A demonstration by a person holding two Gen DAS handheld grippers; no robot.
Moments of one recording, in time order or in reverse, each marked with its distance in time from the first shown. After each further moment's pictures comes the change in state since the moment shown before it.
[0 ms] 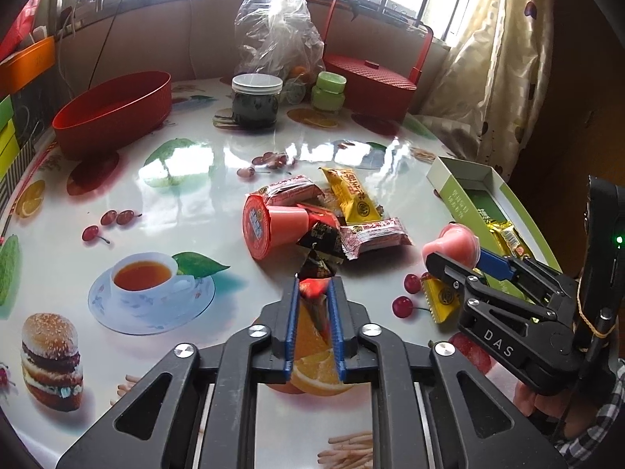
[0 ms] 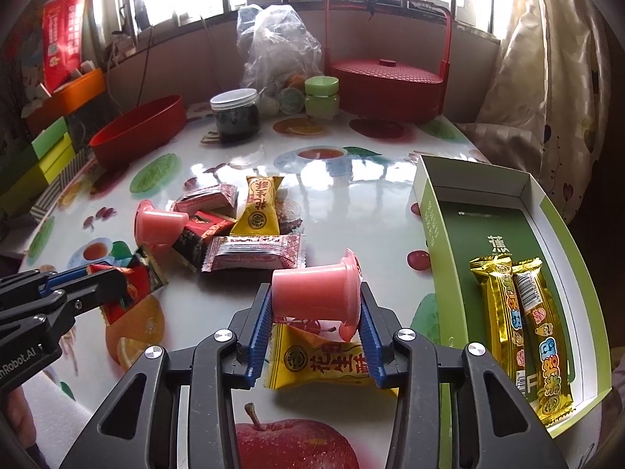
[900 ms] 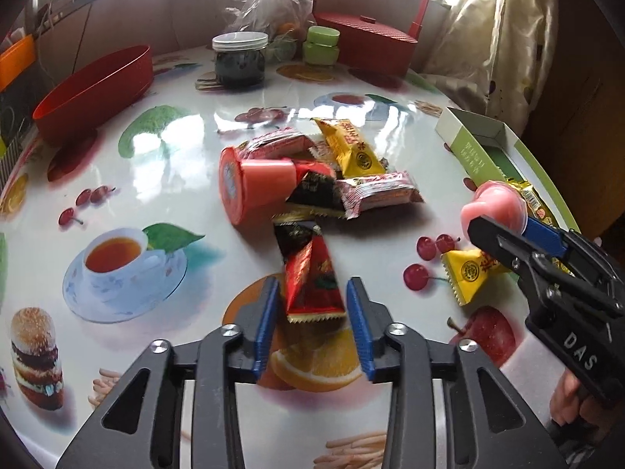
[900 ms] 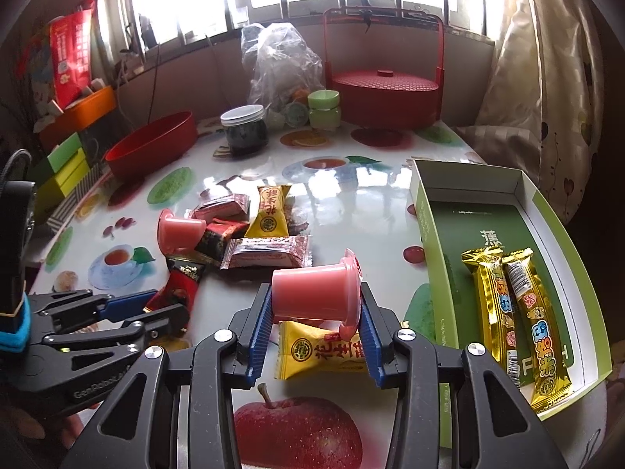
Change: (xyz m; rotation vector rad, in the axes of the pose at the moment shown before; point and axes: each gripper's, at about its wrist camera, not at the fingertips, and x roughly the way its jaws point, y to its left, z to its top) left arm 0.035 -0.016 -0.011 0.051 0.129 0.030; right arm -0.022 -0.004 -0.008 0.034 -0.043 0.044
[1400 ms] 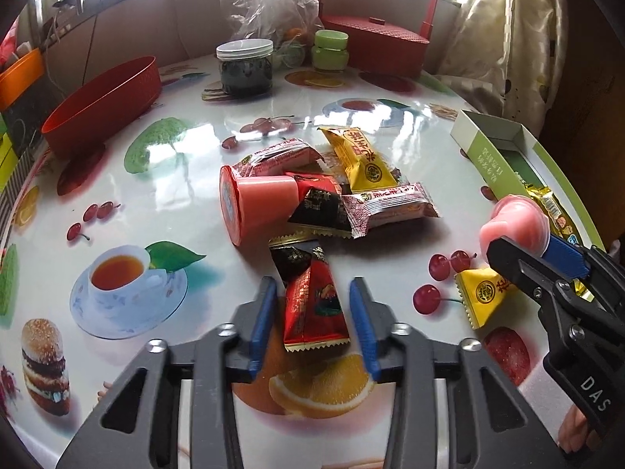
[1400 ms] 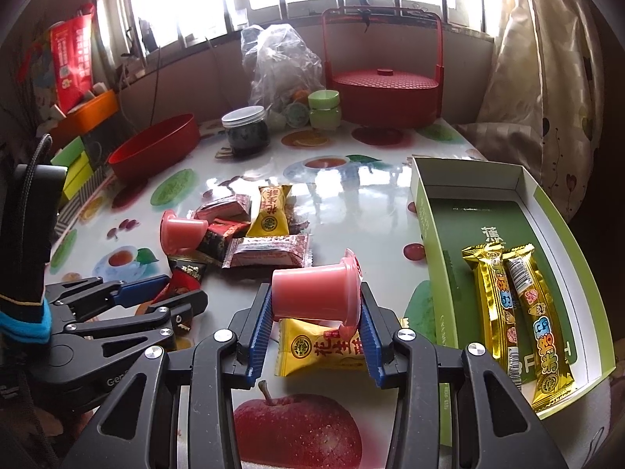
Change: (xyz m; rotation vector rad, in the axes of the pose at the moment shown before) left arm 0.008 -0.006 0.008 0.003 -0.022 0.087; right arm -0.001 -0.002 -0.001 0.012 -0.001 0.012
